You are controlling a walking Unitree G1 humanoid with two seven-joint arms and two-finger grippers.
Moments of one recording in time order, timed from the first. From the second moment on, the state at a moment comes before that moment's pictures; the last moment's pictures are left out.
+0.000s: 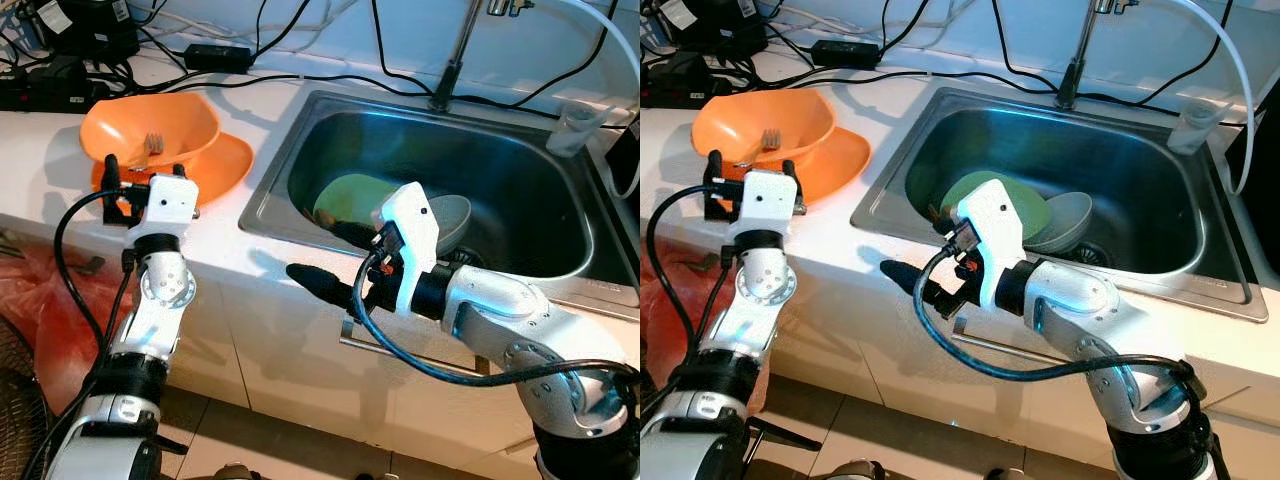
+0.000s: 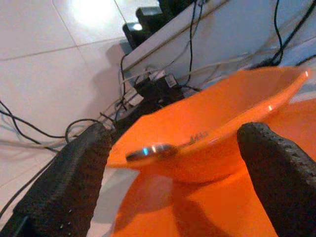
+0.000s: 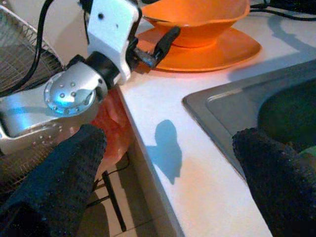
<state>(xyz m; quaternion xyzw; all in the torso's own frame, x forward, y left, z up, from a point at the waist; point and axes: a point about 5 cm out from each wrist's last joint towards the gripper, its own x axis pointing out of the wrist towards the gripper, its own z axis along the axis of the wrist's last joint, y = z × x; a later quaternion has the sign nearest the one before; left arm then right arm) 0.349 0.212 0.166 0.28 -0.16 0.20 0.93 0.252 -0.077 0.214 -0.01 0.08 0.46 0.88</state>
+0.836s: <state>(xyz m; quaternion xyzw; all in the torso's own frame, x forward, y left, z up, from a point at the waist) 0.361 0.218 0.169 0.27 -0.16 0.20 0.93 0.250 -0.082 0.211 -0.02 0.09 0.46 0.88</state>
